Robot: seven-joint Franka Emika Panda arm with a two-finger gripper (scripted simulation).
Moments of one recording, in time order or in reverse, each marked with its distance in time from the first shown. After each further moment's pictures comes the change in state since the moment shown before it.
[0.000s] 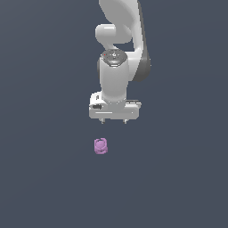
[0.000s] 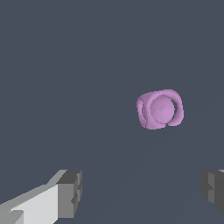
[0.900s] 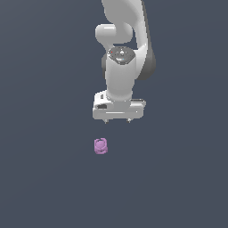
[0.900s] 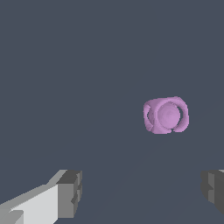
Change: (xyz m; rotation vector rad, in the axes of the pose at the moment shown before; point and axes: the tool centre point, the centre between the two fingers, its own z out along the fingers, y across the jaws) arm 0.006 -0.015 -0.008 -0.014 0.003 -0.058
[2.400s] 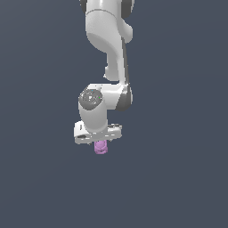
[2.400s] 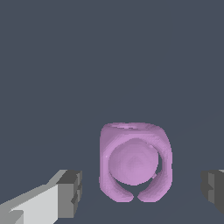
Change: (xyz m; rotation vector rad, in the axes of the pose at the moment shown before) arm 0.042 0.083 0.100 0.019 -0.035 -0.105
